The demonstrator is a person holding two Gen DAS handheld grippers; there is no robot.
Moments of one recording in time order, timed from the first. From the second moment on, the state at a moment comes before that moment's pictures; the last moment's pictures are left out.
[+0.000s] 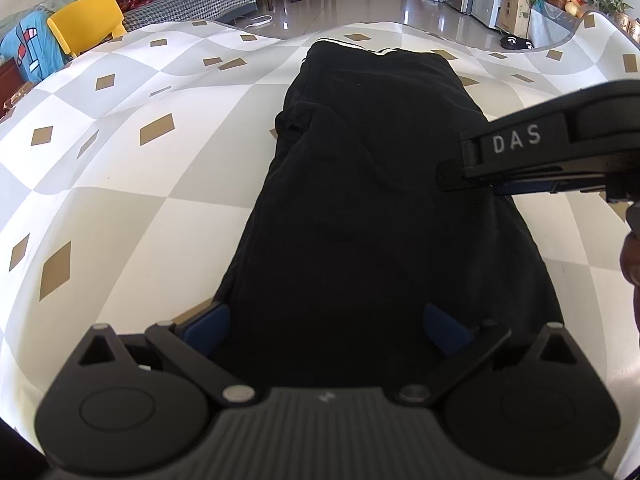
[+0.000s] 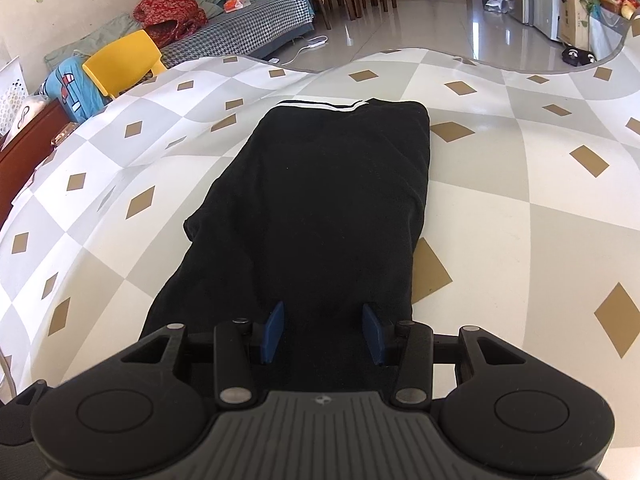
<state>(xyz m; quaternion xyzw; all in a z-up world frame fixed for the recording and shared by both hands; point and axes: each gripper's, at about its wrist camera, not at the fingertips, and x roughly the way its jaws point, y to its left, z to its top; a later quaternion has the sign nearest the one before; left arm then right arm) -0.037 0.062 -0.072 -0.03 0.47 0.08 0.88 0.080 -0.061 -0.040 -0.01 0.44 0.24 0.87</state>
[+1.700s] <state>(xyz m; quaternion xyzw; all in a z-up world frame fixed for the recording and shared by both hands) -0.032 0.062 -0.076 -0.03 0.47 0.08 0.88 0.131 -0.068 -0.063 0.03 0.39 0.14 0.91</state>
